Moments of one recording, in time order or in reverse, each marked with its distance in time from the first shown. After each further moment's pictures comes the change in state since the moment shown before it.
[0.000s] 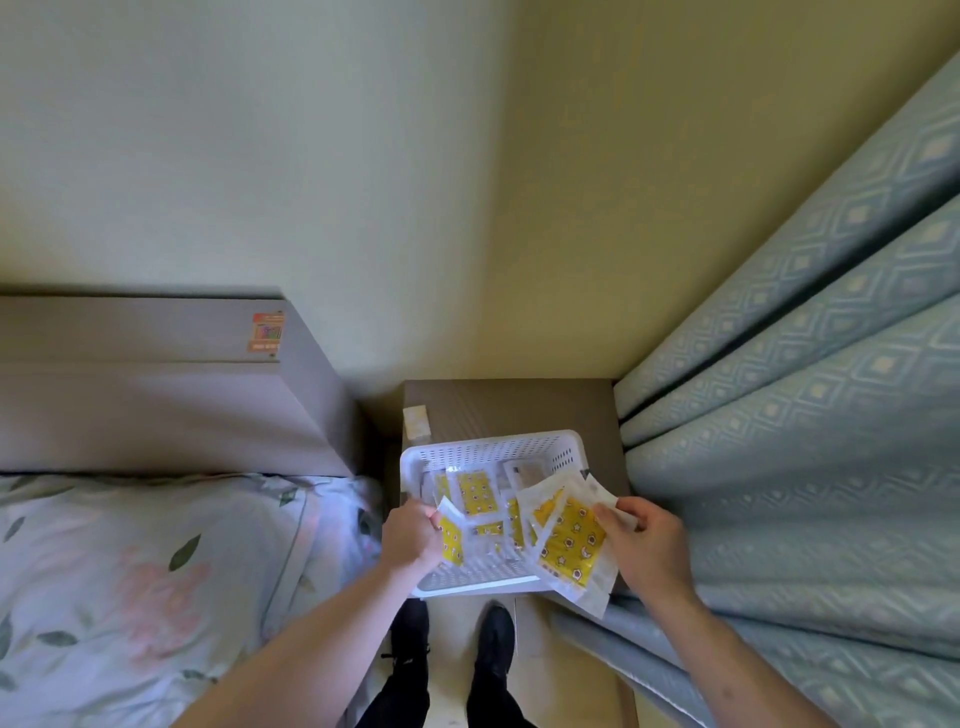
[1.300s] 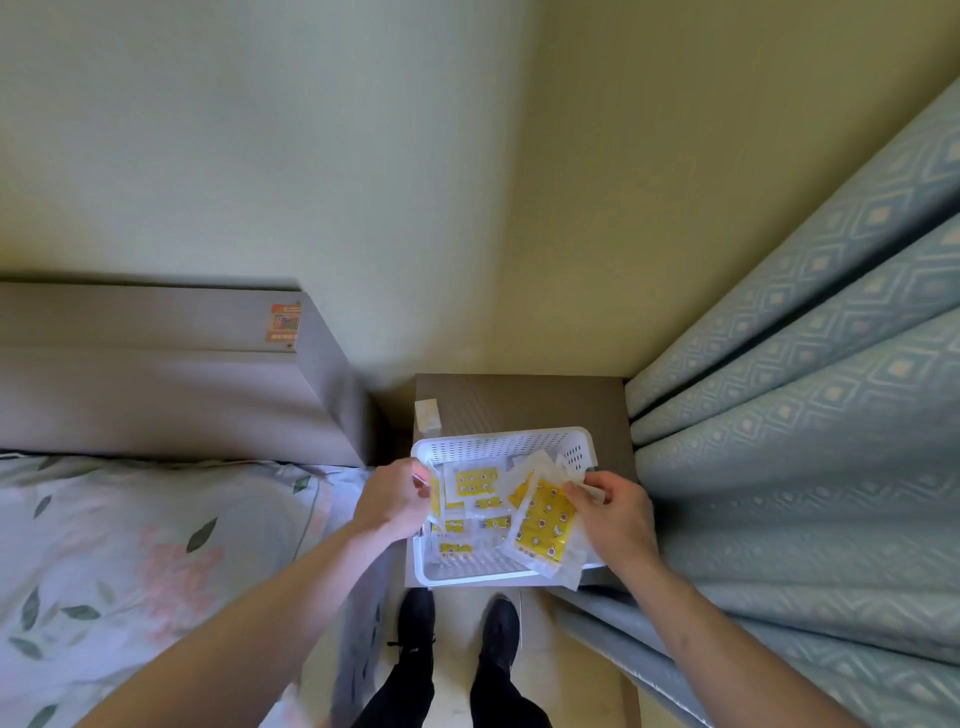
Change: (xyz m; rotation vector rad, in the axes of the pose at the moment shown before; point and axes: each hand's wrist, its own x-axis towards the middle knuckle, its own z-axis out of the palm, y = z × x) left_hand -0.006 0.011 -0.070 0.064 0.006 0.153; right_hand 0.021 -0.011 0.033 -0.031 -0.090 -0.035
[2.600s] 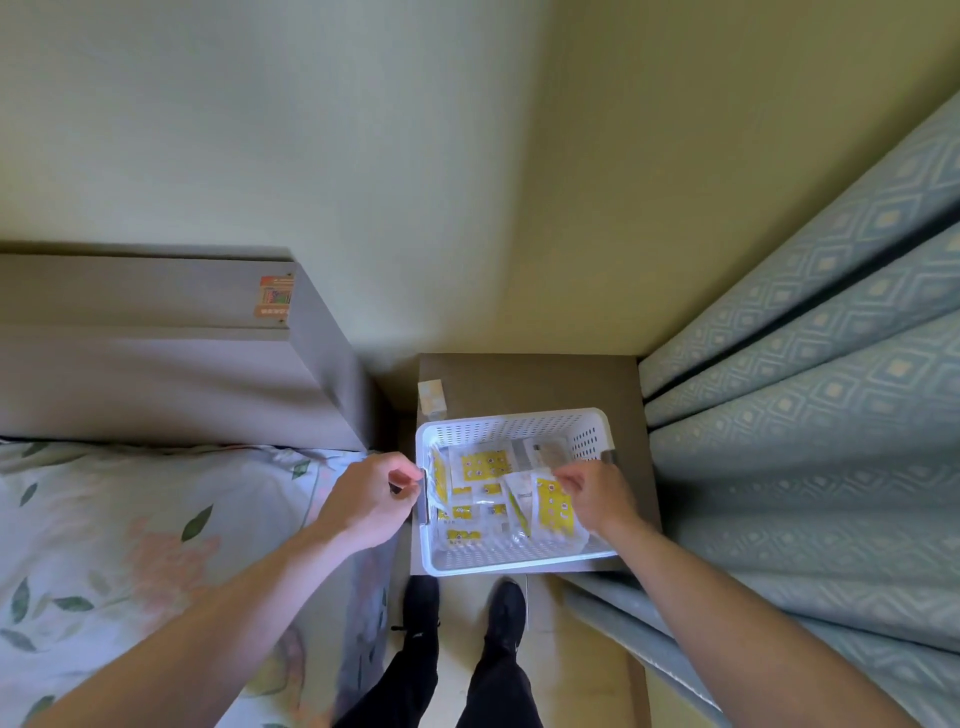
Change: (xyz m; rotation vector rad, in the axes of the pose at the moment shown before) left_hand -0.009 -0.035 -0.018 -0.076 -0.043 0.120; right_hand 0.064 0.048 0.052 -0.453 -0.226 -0.149
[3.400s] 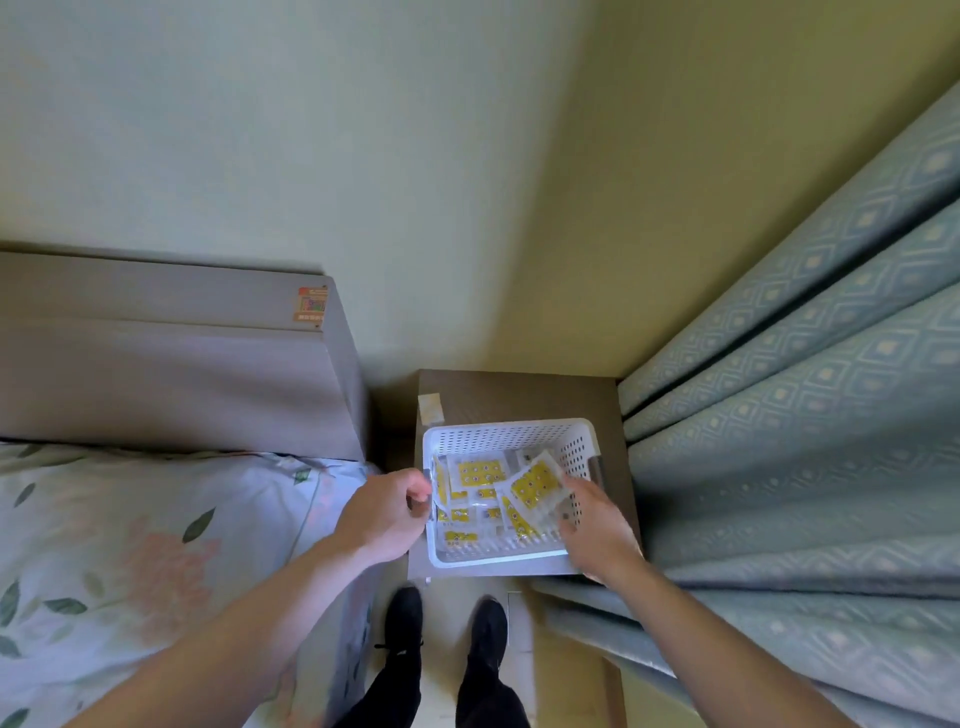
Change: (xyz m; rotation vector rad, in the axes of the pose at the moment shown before) left_hand -0.037 -0.007 -0.001 0.059 -0.022 0.074; right_hand -0.092 -0.041 -0.014 -0.090 -0.018 0.083
